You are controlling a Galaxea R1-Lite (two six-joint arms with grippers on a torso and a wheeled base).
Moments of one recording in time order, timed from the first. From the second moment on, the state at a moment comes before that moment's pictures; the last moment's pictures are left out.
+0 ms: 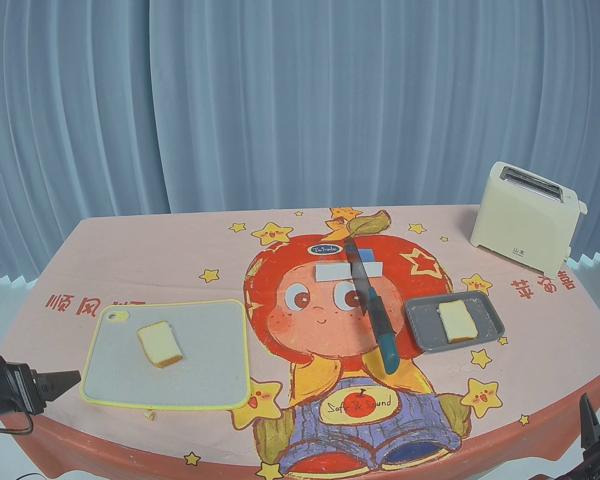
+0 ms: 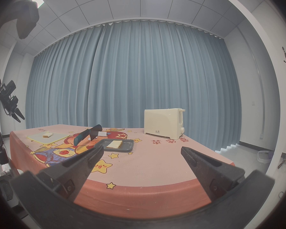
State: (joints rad) left arm 0.01 0.88 -0.56 0.38 -0.11 -0.22; right arm 0.00 0.02 -0.02 0.00 0.01 0.01
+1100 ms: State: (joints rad) left arm -0.14 1.37 -0.80 0.40 0.16 -0.39; right arm 0.00 0.02 -0.02 0.00 0.01 0.01
